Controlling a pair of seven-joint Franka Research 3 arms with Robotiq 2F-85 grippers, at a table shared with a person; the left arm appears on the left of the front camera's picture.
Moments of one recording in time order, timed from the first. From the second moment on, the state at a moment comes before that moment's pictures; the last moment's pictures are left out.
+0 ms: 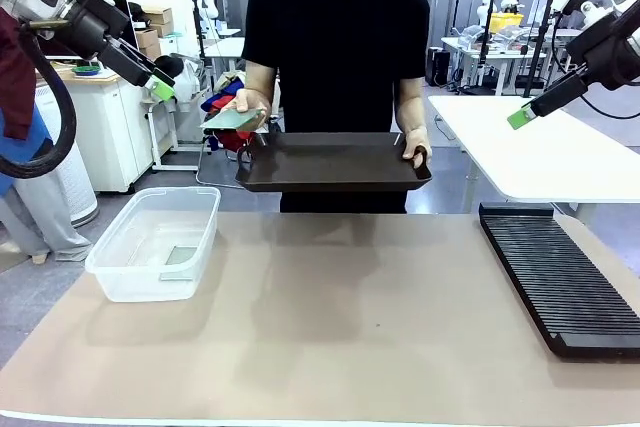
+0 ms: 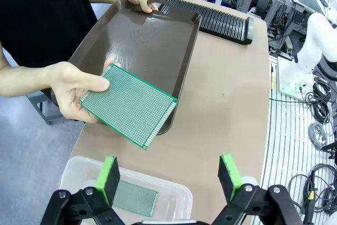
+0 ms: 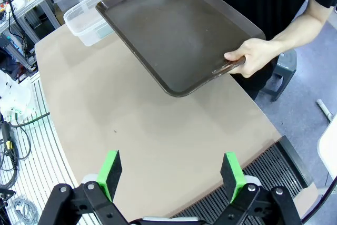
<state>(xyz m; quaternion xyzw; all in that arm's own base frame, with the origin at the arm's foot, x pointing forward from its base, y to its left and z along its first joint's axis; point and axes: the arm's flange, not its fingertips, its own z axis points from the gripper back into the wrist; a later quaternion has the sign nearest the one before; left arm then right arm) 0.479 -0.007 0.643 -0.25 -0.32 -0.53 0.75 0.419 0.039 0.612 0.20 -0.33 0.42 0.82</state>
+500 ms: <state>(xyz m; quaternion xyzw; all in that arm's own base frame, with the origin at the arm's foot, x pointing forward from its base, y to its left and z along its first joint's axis) 0.479 -0.007 0.643 -0.25 -0.32 -0.53 0.75 0.419 0.039 0.612 0.20 -0.33 0.42 0.82</state>
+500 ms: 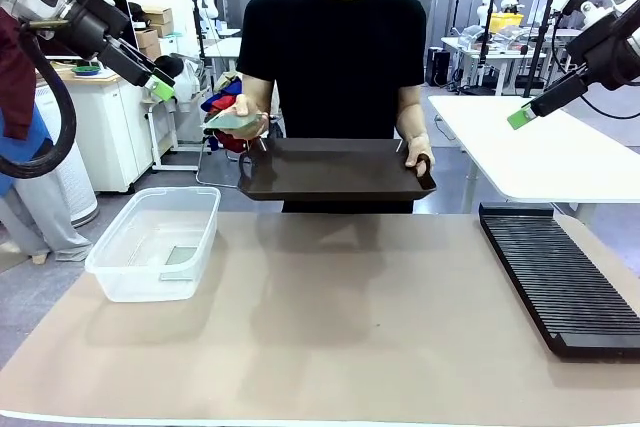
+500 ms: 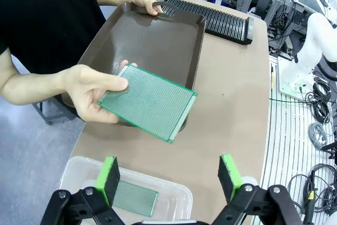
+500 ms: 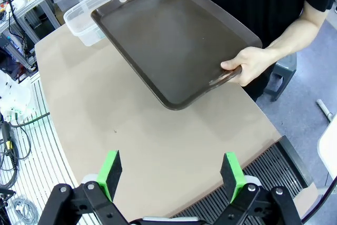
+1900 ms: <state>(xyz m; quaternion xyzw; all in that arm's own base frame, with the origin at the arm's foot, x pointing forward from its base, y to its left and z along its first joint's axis) 0.540 0.010 0.557 -0.50 -0.16 -0.28 0.81 0.419 0.039 0.612 0.20 -0.33 0.42 0.82</state>
